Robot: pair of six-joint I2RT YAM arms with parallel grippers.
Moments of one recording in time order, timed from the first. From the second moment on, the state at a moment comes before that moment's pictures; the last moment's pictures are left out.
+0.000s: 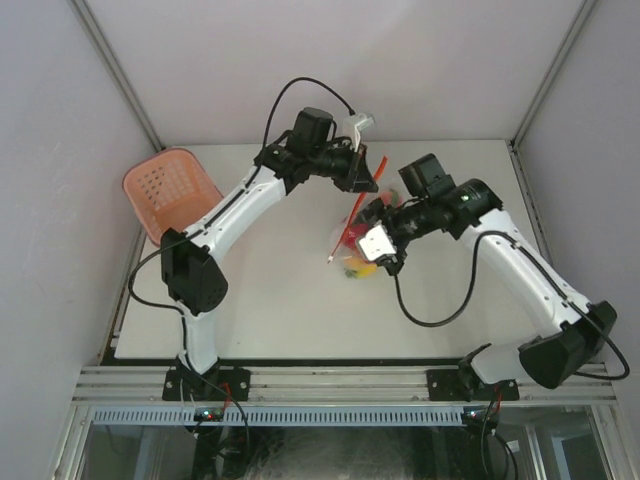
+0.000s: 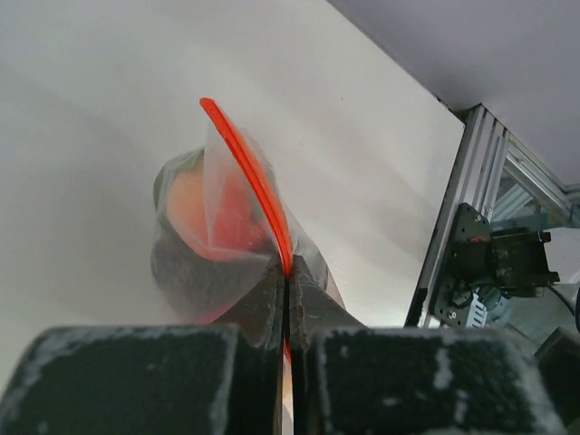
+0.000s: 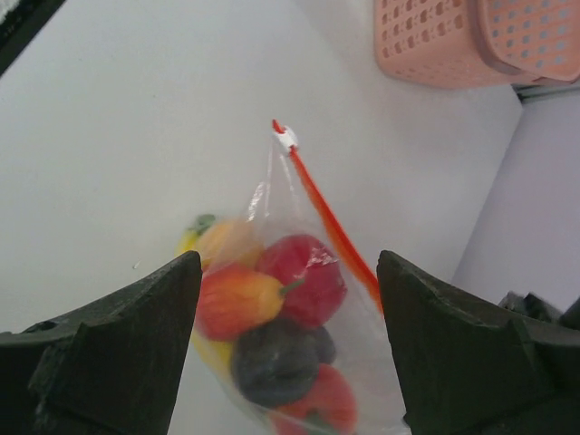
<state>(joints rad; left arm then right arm) -0.62 1.94 1.97 -0.55 0.63 -0.16 0.53 1.34 1.49 -1.16 -0.84 -1.62</state>
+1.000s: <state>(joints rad) -0.66 2.02 1.97 -0.58 0.69 -0.21 0.68 1.64 1.63 -1.12 -0.39 -1.51</state>
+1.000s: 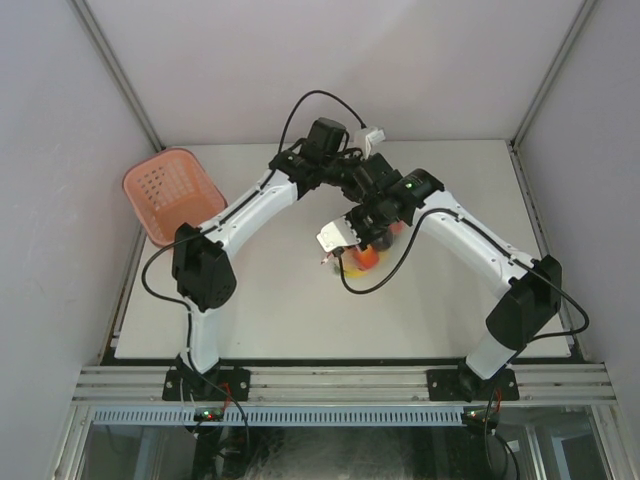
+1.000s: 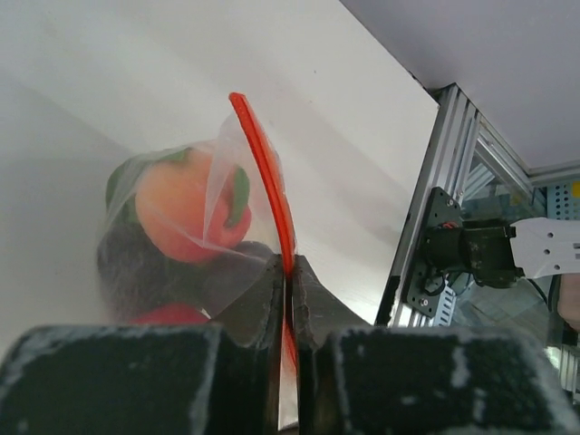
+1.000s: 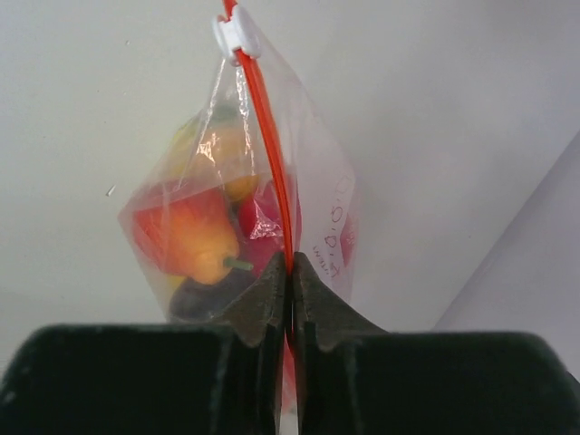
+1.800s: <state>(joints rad) -0.55 1.16 0.54 1.02 0.38 -0.35 0.34 1.35 1.27 -0.80 -0.88 -1.09</state>
